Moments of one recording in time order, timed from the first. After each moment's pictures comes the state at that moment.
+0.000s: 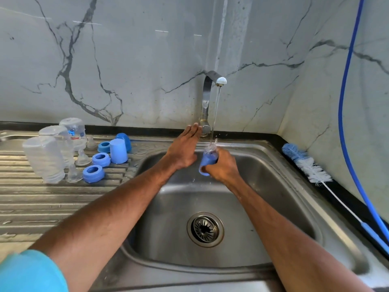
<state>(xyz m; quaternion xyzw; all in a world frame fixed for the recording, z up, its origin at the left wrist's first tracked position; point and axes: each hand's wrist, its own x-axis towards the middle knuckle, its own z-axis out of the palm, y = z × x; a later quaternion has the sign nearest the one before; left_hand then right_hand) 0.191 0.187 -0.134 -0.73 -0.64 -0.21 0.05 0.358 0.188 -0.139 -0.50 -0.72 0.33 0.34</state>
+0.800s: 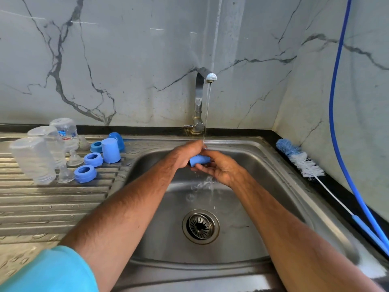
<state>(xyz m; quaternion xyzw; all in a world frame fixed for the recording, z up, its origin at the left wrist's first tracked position) 0.240 0.202 -0.124 -0.41 -0.67 -0.39 -0.48 0.366 0.191 -0.136 -0.41 -0.40 0.73 0.36</state>
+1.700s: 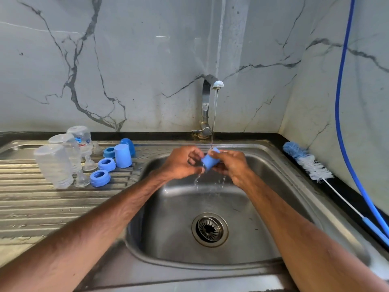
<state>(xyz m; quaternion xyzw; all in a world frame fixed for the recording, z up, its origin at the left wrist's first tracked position) 0.198 0.132 -0.127 -0.66 -0.63 -0.37 -0.18 0.372 0.204 -0.139 -0.45 -0.49 0.62 0.42</state>
